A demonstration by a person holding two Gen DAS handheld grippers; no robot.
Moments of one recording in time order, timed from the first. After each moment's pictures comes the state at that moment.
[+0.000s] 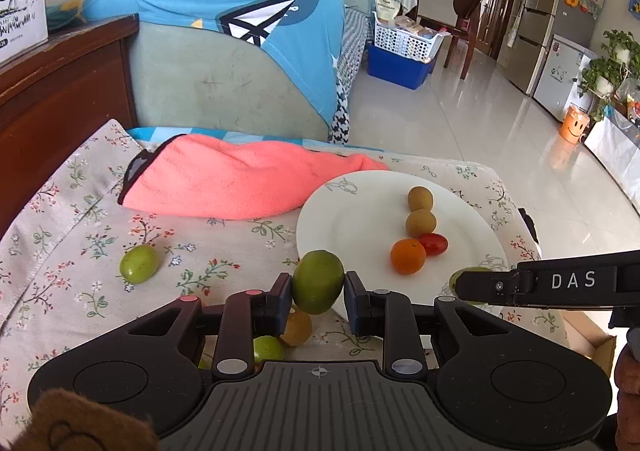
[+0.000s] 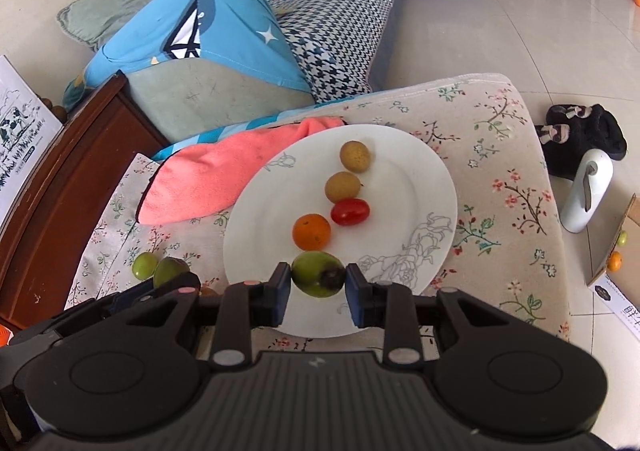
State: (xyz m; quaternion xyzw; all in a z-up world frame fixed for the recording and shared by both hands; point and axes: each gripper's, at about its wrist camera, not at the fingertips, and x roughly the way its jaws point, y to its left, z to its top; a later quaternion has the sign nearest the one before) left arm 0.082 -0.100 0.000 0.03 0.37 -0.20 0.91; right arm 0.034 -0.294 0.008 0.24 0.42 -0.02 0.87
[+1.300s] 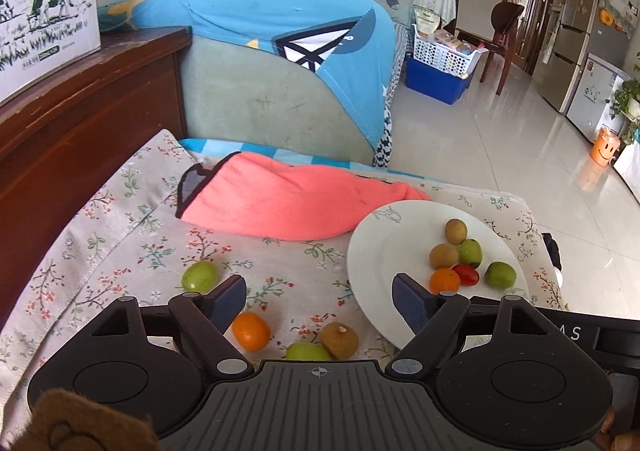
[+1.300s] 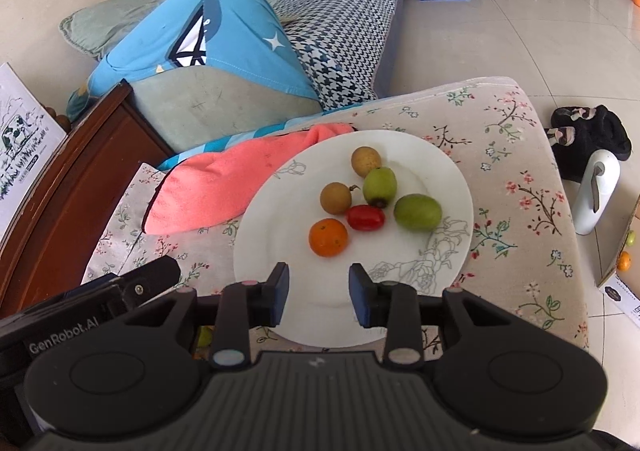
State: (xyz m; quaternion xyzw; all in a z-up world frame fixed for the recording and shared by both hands) left arm 0.086 -0.068 0.037 0.01 0.37 -0.14 0.92; right arm 0.035 -0.276 0.012 0.23 0.40 0.00 0.89
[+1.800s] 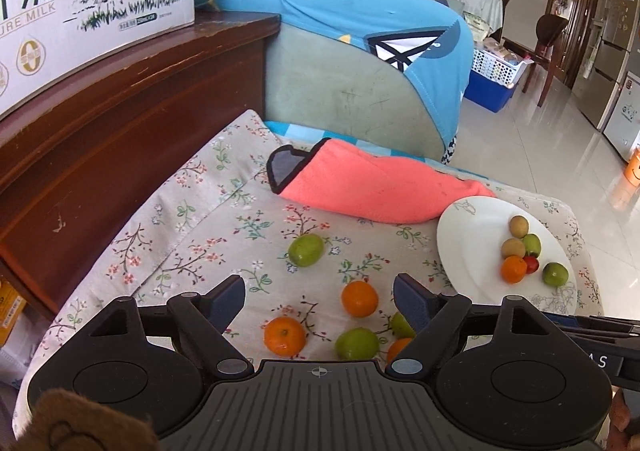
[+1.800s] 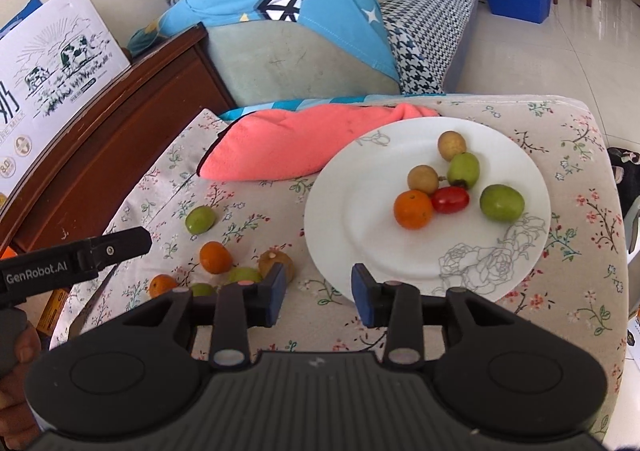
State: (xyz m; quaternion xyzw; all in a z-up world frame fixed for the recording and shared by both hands) left arm 0.073 0.002 0.036 -0.01 0.38 -0.08 0.92; right arm 0.030 -0.226 0.008 0.16 0.41 0.08 0.89
